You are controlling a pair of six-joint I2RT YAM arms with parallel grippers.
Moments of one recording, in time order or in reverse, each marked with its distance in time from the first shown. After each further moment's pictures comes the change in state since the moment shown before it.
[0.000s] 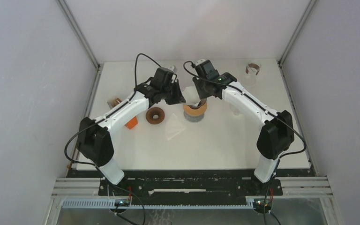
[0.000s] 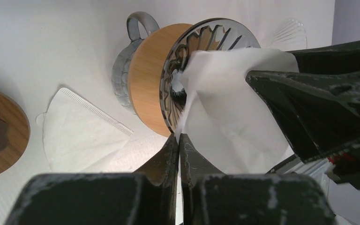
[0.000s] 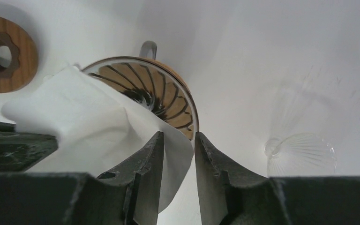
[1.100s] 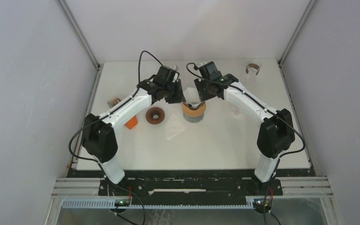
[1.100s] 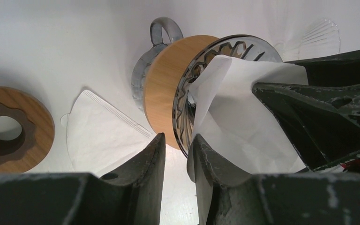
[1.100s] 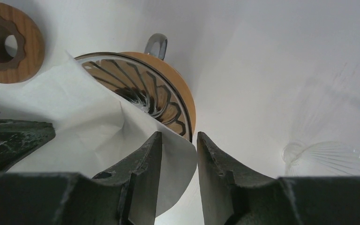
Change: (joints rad) left arm -0.001 0.062 0.077 -0.083 -0.057 0.058; right arm -0.053 0.002 -0.077 0.052 -0.139 0.006
